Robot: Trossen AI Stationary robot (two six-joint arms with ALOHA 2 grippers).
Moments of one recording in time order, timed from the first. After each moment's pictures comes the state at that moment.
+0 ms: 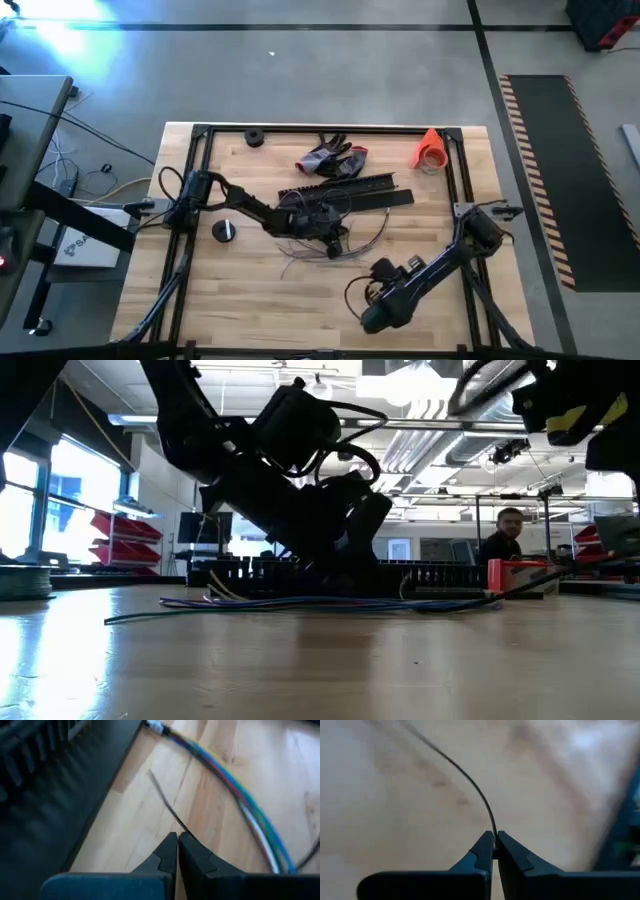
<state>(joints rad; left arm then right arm) -0.11 2.13 1.04 0.53 -0.29 -0.40 0.69 2.12 1.57 -1.40 0.20 1.60</state>
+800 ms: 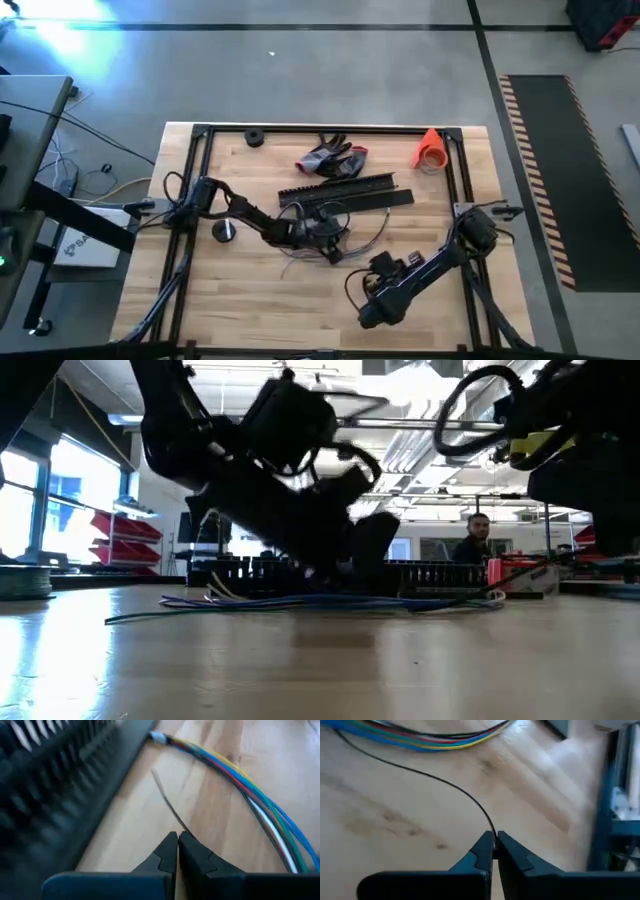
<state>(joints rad) -0.20 2.13 1.04 0.59 -0.55 -0.24 0.67 2.17 1.57 -1.57 0.34 1.74</state>
